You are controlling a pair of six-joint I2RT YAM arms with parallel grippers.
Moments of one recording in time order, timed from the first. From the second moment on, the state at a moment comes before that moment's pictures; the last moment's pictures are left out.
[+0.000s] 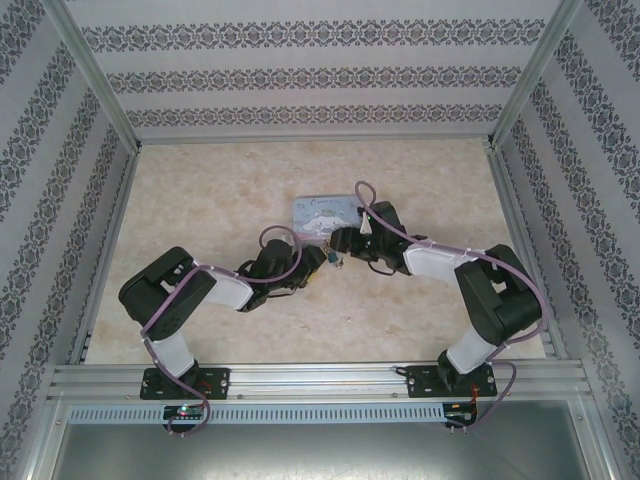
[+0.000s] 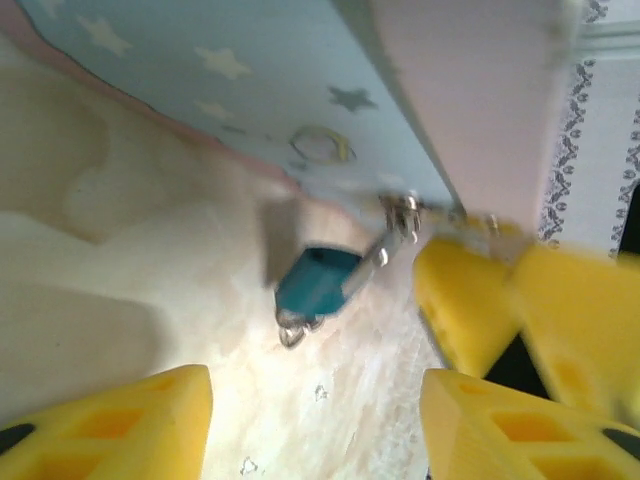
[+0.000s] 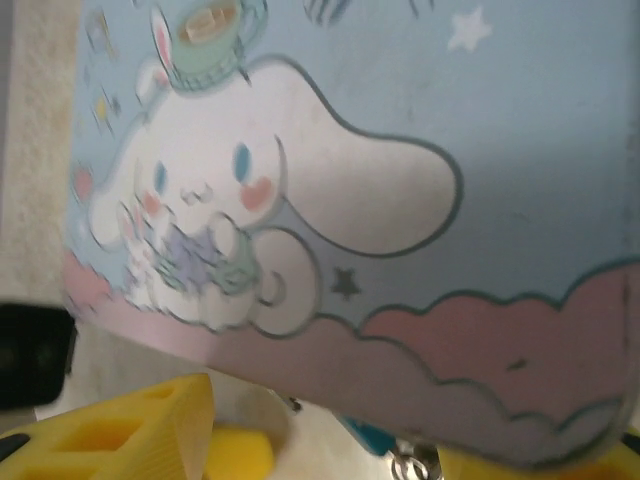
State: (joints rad) left arm -0.69 1.73 0.58 0.66 0.18 -1.39; right arm 0.46 1.64 0.80 0.09 -0.36 0.73
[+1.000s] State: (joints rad) left arm -0.41 1.64 1.04 -0.09 0.28 -0.94; right arm 0.50 1.77 0.77 0.20 -0.41 0.62
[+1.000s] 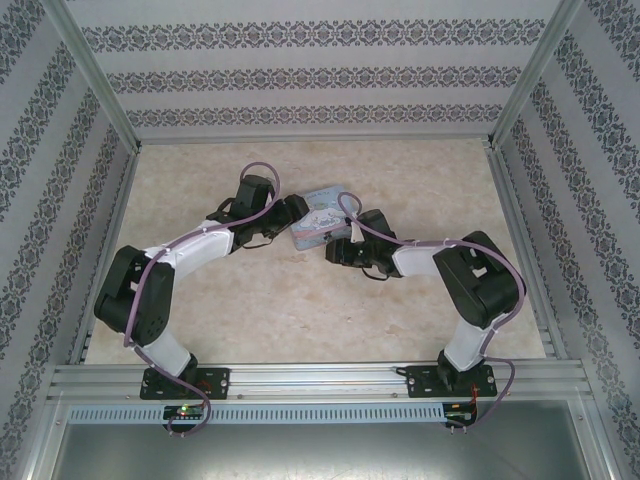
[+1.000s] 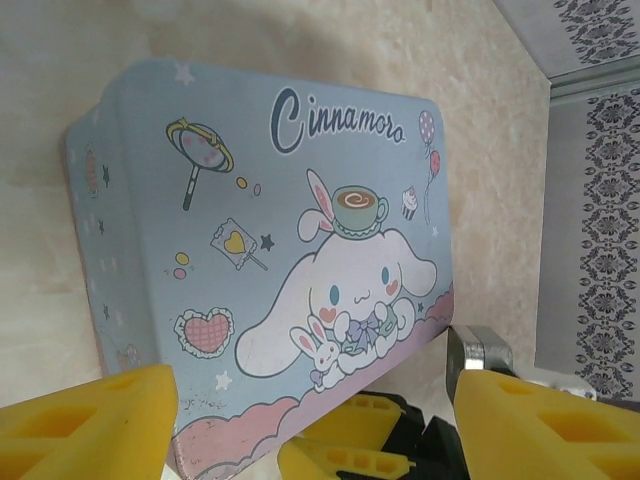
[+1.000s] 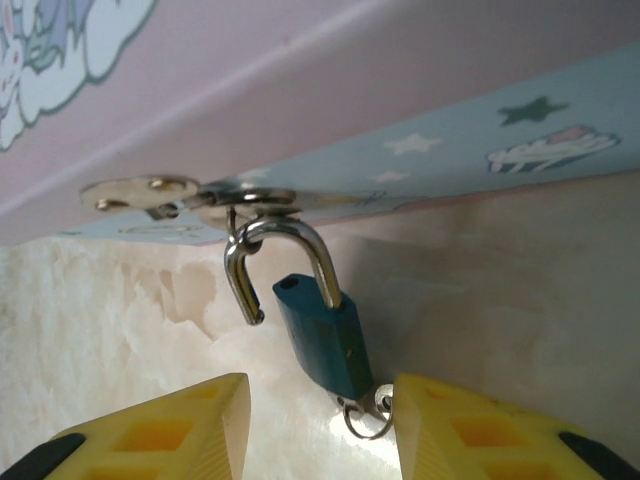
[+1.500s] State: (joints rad) left arm -0.40 1.67 1.04 -0.09 0.32 -0.93; right arm 0.50 1.82 0.81 0.22 -0.40 0.60
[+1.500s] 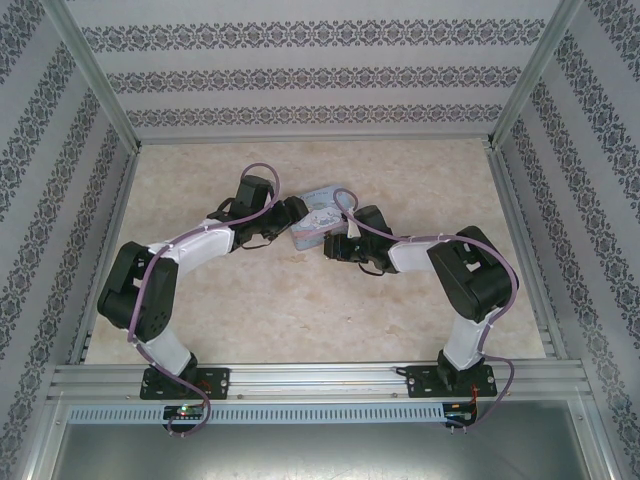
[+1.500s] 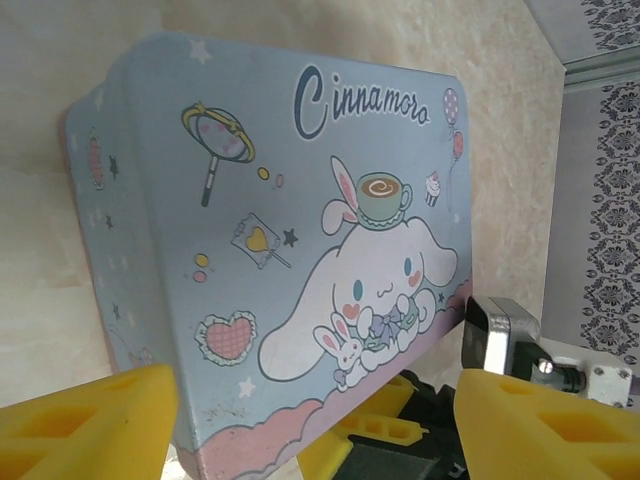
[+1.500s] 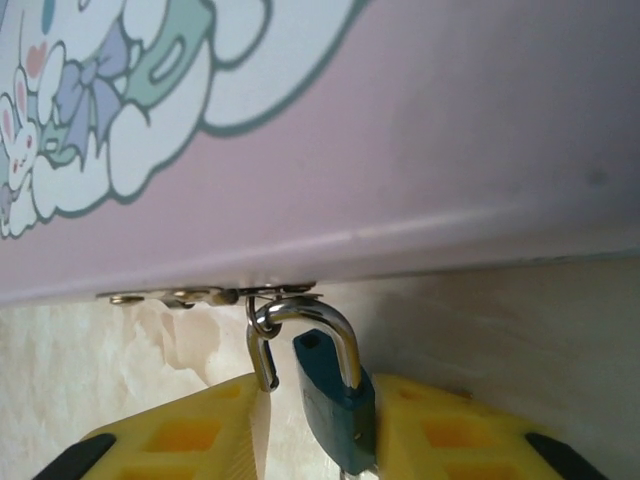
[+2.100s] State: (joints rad) left arm -0.39 1.71 1.14 -0.18 0.27 -0.84; right arm 0.50 1.82 0.79 0.26 -0.41 0.60
